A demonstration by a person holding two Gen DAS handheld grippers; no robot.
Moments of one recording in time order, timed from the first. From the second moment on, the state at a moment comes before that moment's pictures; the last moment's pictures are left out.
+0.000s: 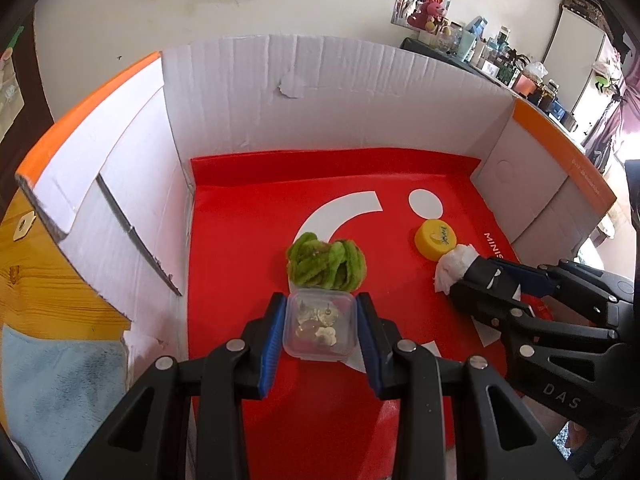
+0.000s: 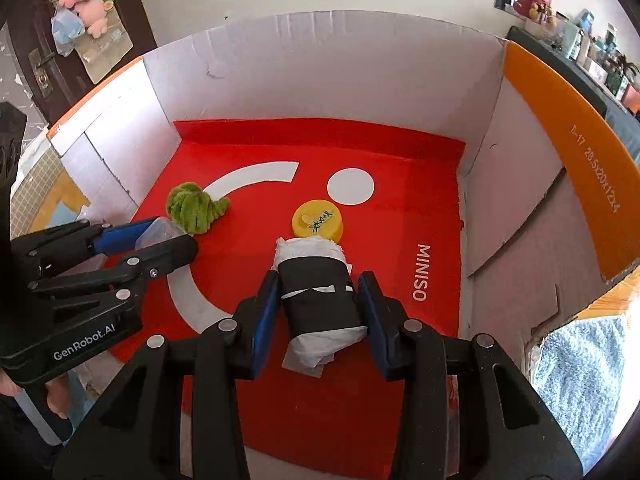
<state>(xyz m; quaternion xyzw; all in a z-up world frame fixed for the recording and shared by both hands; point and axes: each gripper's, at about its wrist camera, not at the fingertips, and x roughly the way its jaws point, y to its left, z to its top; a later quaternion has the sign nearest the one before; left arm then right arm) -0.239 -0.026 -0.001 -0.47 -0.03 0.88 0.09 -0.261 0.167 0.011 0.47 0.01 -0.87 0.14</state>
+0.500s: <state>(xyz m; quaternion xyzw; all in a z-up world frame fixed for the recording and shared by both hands) -0.239 -0.026 -0.001 -0.47 -0.03 0.88 0.09 -0.260 0.165 0.011 0.47 0.02 -0.87 0.14</state>
